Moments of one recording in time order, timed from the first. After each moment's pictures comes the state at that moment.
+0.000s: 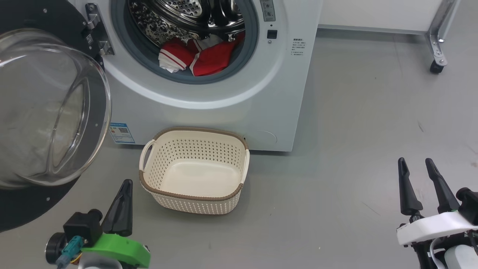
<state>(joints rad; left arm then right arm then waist) -0.06 0.08 -0.17 0.26 -0.38 -0.06 -0.24 0.03 -0.24 0.12 0.14 0.52 0.12 -0.25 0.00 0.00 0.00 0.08</state>
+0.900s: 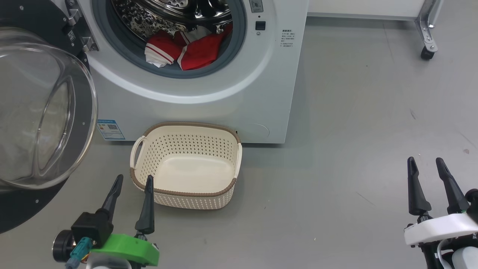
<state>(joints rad) -0.04 0.06 -0.19 0.19 -0.36 -0.04 -0.25 0.05 -0.24 0.07 0.11 0.49 0.12 -0.25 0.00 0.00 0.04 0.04</state>
